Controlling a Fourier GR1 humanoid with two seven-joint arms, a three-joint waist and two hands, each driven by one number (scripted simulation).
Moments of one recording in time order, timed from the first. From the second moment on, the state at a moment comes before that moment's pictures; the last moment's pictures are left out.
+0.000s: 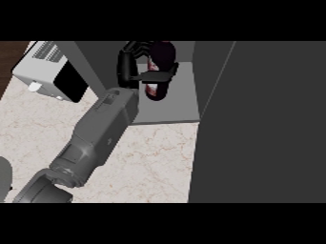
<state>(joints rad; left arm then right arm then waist) -1.09 0.00 -0.05 -0.29 0.44 0.46 -0.70 -0.05 -0.02 0.12 -2.47 -0.09 0.13 0.60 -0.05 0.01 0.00</state>
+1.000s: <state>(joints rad) -1.15 0.00 0.06 -0.14 0.50 0.40 -0.76 -0.08 -0.02 0.13 -2.46 -0.08 0.13 0.61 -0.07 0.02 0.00</state>
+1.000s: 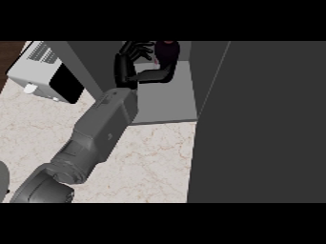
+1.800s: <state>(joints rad) -1.14 0.01 0.03 -0.08 0.43 0.47 -0.76 -0.08 -0.01 0.14 -2.46 -0.08 0.13 0.59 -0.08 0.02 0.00</state>
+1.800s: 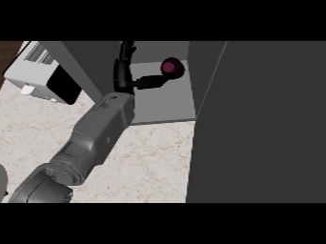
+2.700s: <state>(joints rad) -1.10 0.00 0.05 -0.10 0.42 0.39 -0.85 -0.09 -0.01 0.15 -2.45 -0.08 0.13 0.61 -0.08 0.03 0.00</state>
